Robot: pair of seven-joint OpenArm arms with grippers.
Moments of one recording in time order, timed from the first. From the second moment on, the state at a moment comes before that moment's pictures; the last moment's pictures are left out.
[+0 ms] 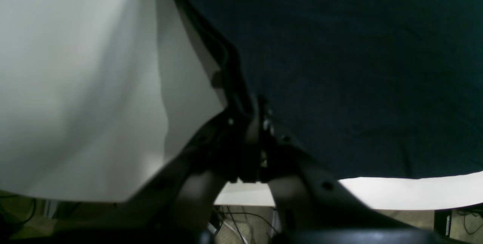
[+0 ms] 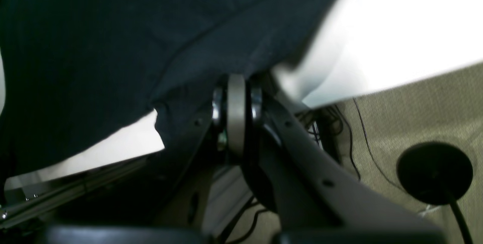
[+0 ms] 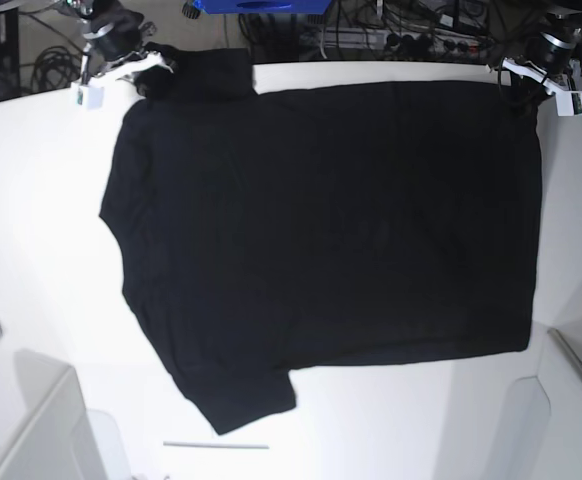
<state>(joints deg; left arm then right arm) 42.3 -11.8 -40.2 101.4 -37.5 -30.0 30.6 -47.0 9.4 9.2 113.7 46.1 -0.1 -32.2</state>
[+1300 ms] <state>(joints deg) 27.6 -10.8 -44.1 104.0 -46.0 -16.2 44.3 -21.3 9.2 9.4 113.8 46.2 -0.2 -50.9</state>
